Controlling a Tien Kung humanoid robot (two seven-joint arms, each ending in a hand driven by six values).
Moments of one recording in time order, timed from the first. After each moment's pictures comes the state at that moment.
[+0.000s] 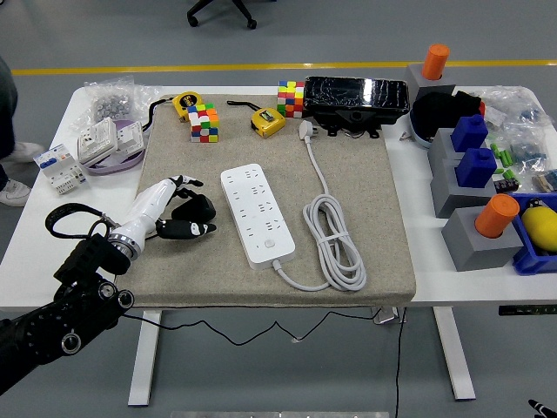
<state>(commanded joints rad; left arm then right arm) -0.45 0.25 -0.73 -0.97 1.59 0.41 0.01 0.07 -0.25 1.24 0.30 -0.76 0.01 -0.14</state>
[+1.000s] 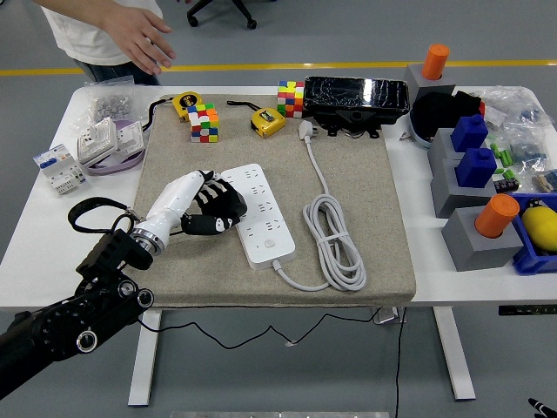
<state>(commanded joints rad) -0.50 0.22 -0.66 -1.03 1.57 0.43 -0.03 0.07 -0.25 1.24 0.30 -0.76 0.01 -0.14</state>
